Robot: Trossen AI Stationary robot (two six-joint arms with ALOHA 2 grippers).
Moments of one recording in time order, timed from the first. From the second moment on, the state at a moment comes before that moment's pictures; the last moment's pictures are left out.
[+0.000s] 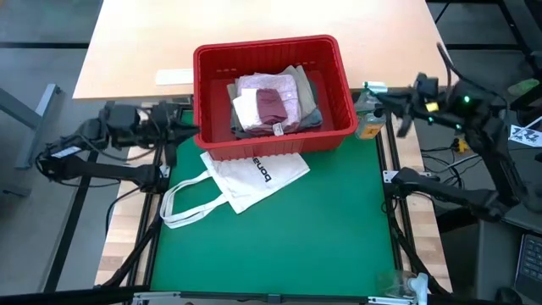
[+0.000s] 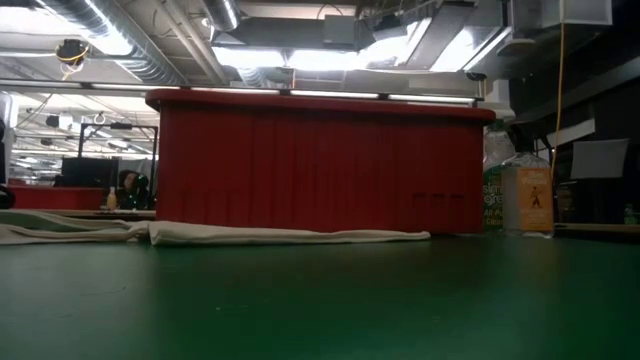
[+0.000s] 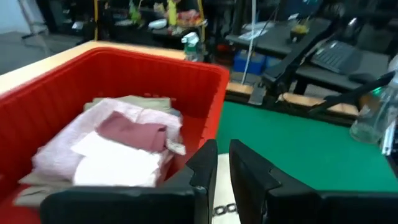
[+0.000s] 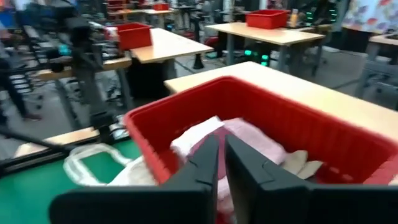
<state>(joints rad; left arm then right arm) 0.15 0.68 1.13 -0.72 -0.19 -0.10 -0.78 0.79 1.39 -0.74 -0.37 -0.03</state>
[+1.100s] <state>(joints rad) 0.12 0.00 0.12 -0.12 -0.19 -0.13 -0.78 0.00 0.11 -0.14 -0.57 0.47</state>
